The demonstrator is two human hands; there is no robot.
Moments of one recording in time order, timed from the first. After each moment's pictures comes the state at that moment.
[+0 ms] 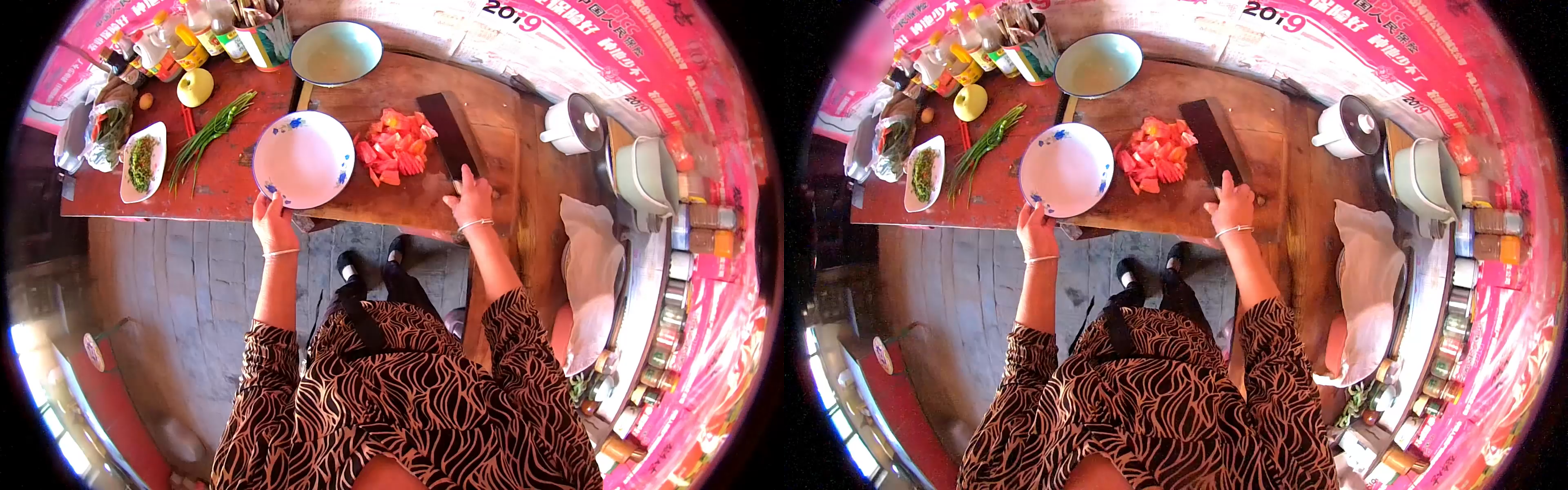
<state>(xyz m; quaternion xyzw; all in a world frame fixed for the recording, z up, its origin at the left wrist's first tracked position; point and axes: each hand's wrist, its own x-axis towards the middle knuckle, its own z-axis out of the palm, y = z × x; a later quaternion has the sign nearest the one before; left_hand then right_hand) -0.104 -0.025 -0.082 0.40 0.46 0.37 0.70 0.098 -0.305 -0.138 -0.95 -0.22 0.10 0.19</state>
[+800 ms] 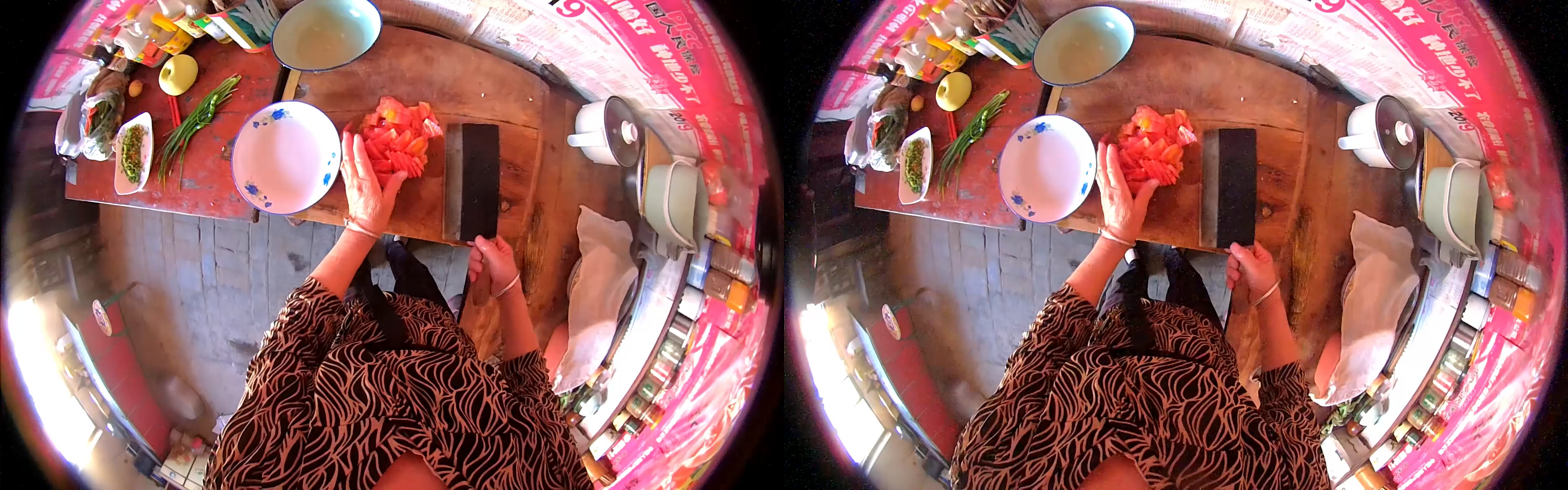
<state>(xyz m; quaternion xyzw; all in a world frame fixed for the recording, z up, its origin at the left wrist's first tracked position) 0.026 -0.123 -0.117 0.89 0.26 0.22 0.30 0.076 -0.379 -0.117 -0.53 0.17 0.49 0.67</state>
